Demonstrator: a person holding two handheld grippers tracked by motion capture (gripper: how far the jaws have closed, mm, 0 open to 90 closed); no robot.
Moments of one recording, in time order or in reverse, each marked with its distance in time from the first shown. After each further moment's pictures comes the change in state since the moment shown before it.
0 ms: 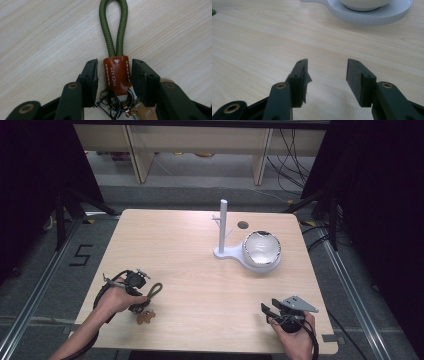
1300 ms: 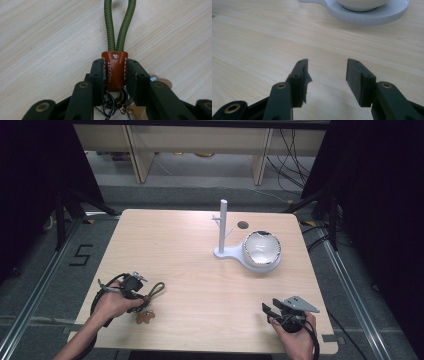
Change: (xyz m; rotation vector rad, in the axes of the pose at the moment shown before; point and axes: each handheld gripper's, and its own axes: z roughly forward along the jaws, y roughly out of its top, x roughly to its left) left arm 0.003 -0.017 0.000 -0.119 -0.049 0.014; right arm -0.004 0.000 0.001 -0.018 0.003 -0.012
